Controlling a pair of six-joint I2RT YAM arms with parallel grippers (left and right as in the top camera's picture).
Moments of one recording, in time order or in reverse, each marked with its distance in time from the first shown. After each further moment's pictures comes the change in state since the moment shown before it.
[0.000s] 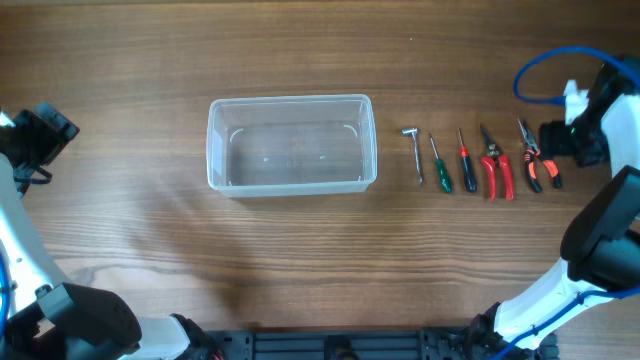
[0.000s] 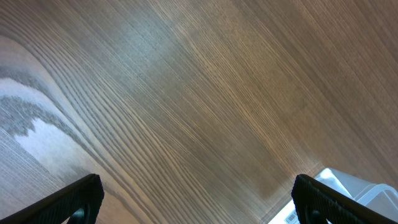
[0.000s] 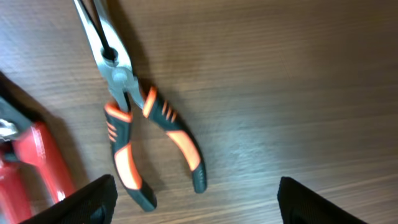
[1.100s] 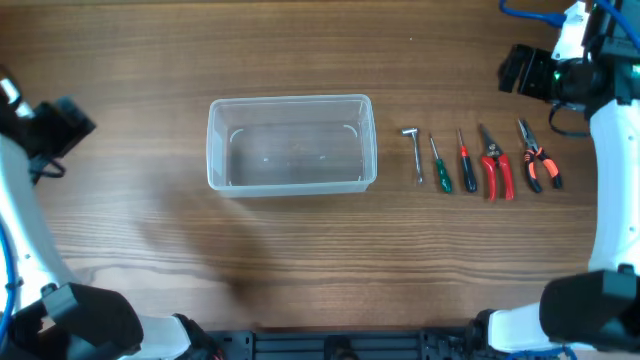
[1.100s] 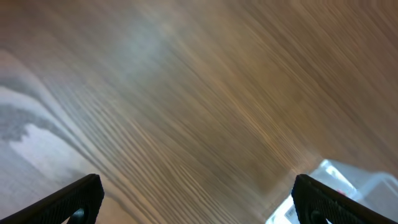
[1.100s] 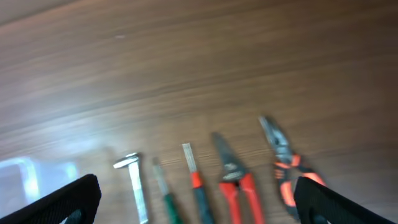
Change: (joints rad) left arm -0.058 0.000 0.000 0.000 -0.021 0.006; right arm 0.245 -0.303 0.190 -0.070 -0.238 0.459
